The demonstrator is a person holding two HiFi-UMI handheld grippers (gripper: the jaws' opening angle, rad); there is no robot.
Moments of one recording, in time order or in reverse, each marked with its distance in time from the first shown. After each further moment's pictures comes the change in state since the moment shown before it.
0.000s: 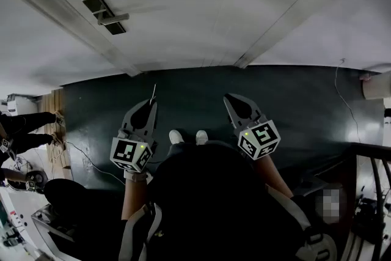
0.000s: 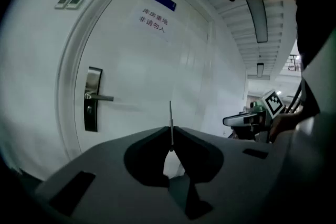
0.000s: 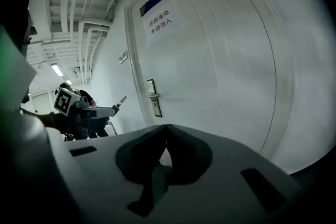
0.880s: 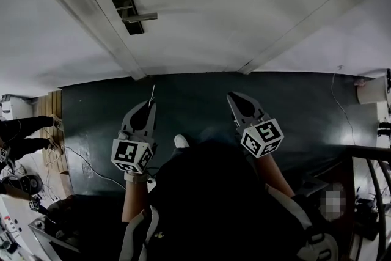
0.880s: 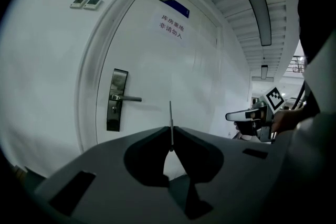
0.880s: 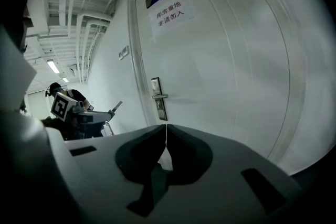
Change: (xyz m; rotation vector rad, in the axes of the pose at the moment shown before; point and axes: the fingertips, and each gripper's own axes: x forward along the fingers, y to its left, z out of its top) left arm -0.053 0.108 -0.011 -0.035 0.003 0.043; right arm 0.078 0.069 0.010 0.001 0.008 -0.028
